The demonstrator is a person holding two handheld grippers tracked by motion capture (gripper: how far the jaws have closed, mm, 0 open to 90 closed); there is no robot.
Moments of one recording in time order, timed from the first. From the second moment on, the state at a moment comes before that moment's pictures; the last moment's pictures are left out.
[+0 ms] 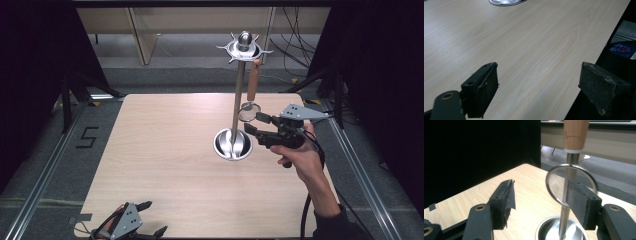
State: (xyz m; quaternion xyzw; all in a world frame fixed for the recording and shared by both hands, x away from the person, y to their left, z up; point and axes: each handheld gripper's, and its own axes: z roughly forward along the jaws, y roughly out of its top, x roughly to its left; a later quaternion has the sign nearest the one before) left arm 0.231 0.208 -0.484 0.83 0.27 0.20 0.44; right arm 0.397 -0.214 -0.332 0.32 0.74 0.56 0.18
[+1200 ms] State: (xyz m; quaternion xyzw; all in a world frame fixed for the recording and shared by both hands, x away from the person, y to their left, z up) left arm 0.230 0.209 -0.482 0.83 0.27 0.19 0.44; right arm 0.386 -0.212 -0.365 0.32 0.76 0.54 0.15
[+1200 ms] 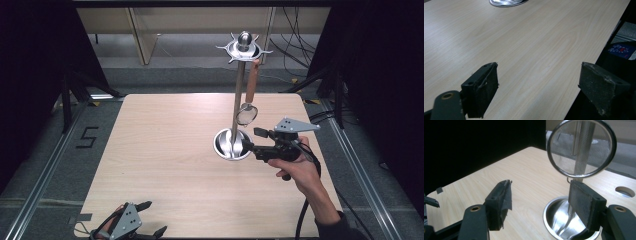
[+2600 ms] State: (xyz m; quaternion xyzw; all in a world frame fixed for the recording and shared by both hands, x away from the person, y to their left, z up) left arm 0.230 0.209 -0.483 0.83 0.27 0.19 0.44; right arm 0.374 -0.204 -0.405 0.31 0.78 0.54 0.10
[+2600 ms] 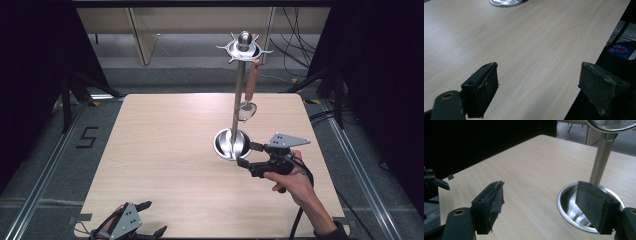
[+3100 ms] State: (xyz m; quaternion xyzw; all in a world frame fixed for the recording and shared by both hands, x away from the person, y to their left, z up) left arm 0.230 0.208 -0.483 0.83 0.27 0.20 0.44; right arm 0.367 -0.201 -0.428 0.32 0.79 0.51 0.11
